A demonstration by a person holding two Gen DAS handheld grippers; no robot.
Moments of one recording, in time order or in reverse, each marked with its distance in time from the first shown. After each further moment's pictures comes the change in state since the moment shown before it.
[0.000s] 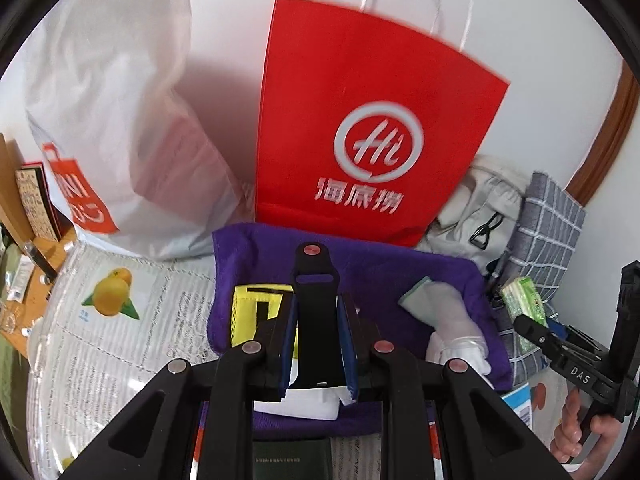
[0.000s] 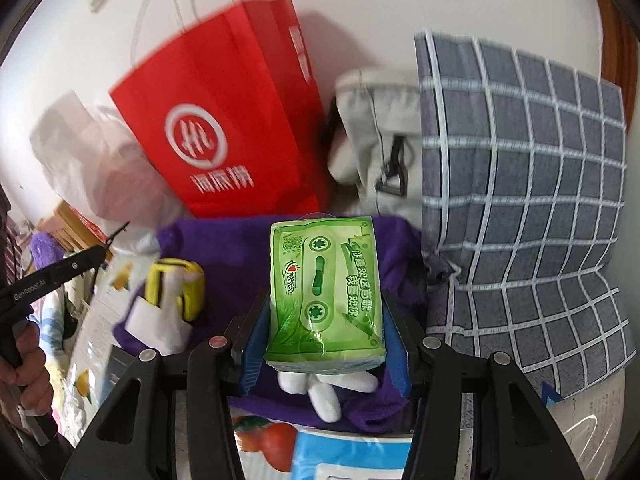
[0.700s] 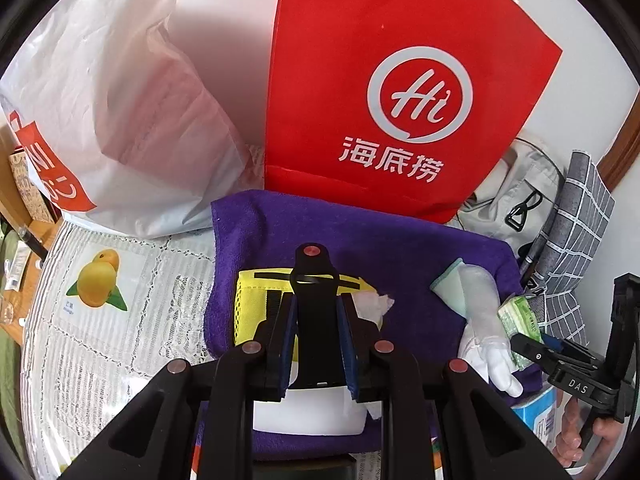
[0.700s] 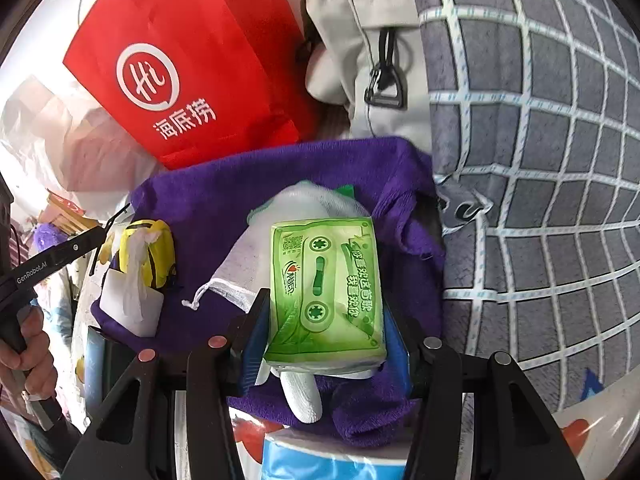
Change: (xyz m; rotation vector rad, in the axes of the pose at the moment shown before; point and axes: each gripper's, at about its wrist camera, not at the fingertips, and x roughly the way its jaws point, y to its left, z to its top) left arm 0.044 0.011 -0.004 -0.007 0.094 0.033; right arm 0.058 -0.019 -0.017 0.063 0.198 0.048
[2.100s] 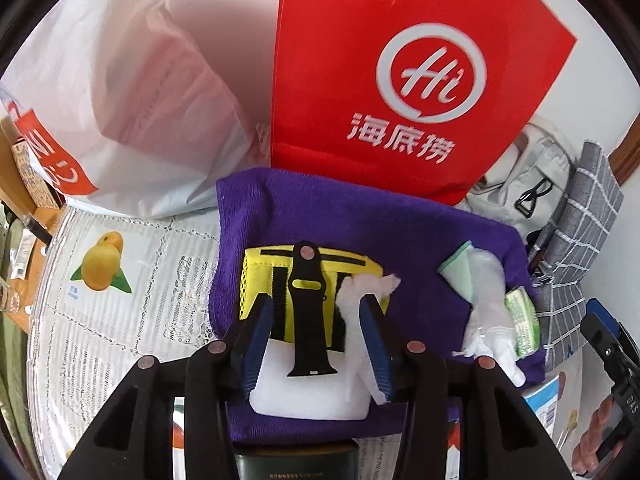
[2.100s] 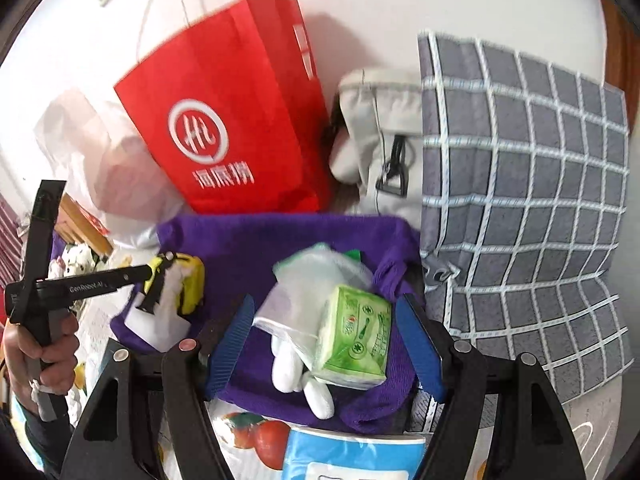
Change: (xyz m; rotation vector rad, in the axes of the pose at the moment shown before) left arm 0.000 -0.001 0.002 -0.007 0.071 0.023; right arm -0.066 0.023 -0.001 -0.095 -0.236 -0.047
